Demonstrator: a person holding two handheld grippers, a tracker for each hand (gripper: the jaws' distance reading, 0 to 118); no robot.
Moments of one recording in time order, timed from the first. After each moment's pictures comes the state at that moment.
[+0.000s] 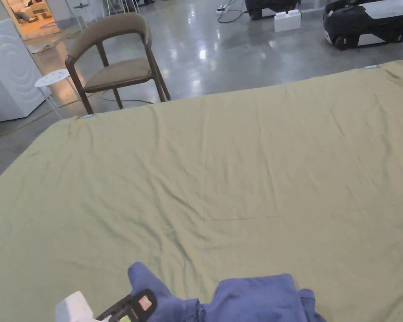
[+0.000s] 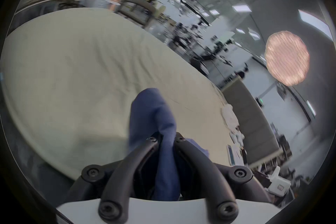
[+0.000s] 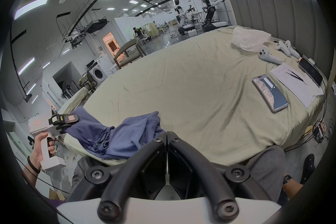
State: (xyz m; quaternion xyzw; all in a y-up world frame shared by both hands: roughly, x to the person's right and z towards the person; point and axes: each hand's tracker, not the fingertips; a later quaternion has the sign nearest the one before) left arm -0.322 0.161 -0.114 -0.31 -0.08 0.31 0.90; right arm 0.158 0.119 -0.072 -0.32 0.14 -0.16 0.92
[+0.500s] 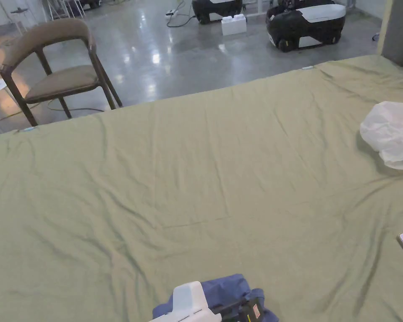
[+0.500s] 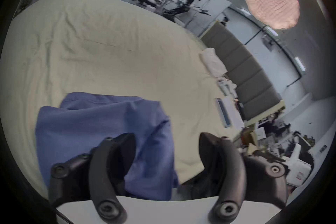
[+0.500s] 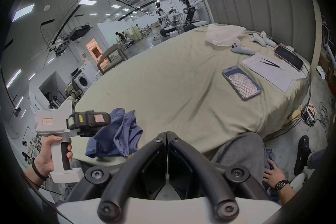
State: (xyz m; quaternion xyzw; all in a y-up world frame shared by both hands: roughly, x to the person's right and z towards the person) left arm -0.142 0.103 -0.185 -0.42 -0.23 0.22 0.85; right arm 0.198 0.105 -0.043 -0.33 0.06 -0.18 0.92
